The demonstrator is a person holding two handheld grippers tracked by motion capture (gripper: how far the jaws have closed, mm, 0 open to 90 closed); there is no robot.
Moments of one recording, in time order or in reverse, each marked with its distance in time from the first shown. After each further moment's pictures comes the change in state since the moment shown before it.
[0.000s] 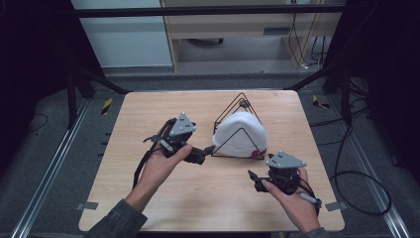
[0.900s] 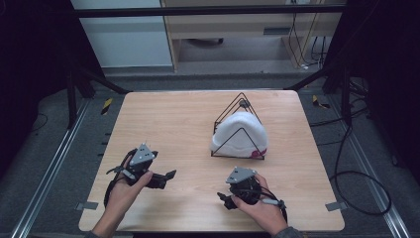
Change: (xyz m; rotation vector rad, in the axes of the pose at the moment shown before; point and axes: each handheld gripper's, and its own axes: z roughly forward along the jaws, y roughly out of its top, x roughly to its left) left arm 0.032 -0.125 -0.043 0.113 0.078 -0.132; right arm 0.071 -0.012 0.069 0.163 0.242 -0.151
